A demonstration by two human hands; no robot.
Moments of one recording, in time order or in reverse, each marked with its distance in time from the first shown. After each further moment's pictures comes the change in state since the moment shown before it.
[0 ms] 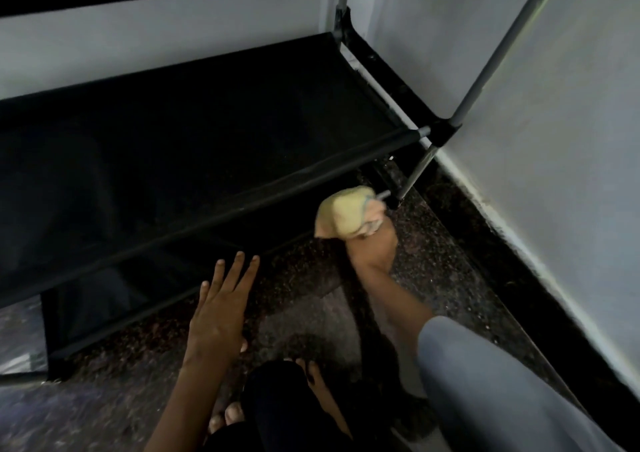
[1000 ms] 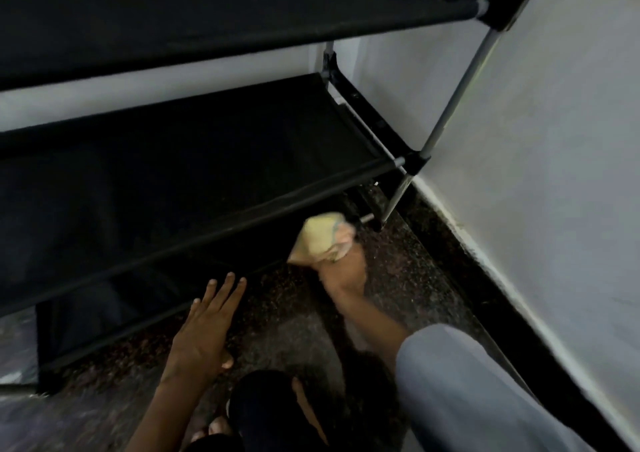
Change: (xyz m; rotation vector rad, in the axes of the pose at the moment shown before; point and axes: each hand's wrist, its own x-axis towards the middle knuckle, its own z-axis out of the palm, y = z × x) left_hand -0.007 -0.012 0.000 -0.058 0.037 0.107; right_hand -0.022 -0.012 0.001 -0.023 -0.230 0.069
